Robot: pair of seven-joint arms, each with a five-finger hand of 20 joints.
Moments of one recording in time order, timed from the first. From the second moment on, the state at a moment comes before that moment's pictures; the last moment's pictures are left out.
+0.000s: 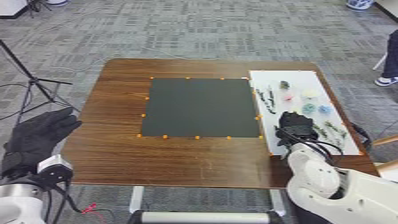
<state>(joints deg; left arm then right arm) 147.3 -41.4 -109.8 -134.9 25.9 35.3 21.9 -56.4 -29.2 14.3 -109.0 -119.1 21.1 60.3</state>
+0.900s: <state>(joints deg) 150.9 -39.7 -111.4 -135.9 23.0 37.4 25.3 -35.9 -25.0 5.5 -115.7 -104.8 22.4 51.5</state>
